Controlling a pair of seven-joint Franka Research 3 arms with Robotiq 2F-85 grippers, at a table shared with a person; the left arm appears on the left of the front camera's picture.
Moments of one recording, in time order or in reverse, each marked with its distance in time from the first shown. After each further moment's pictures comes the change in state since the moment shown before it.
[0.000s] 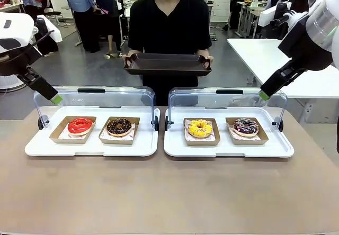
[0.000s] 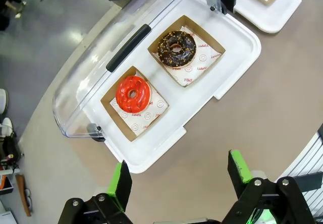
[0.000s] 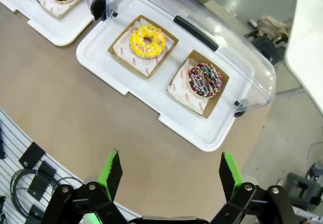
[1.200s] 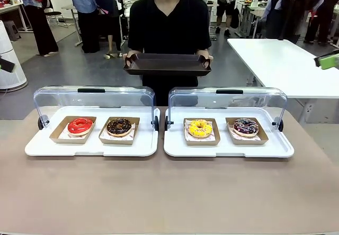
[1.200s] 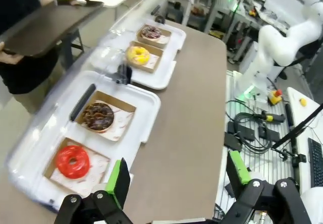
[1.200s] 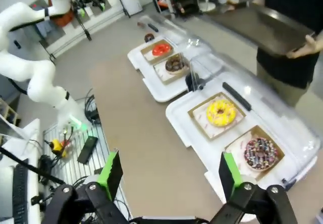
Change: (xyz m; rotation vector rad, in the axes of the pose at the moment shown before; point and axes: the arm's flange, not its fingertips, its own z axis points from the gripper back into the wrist) left arm -0.086 0.191 0.004 -0.772 -0.472 -0.112; right arm -0.095 -0.207 -0.022 0.736 -0.540 0.012
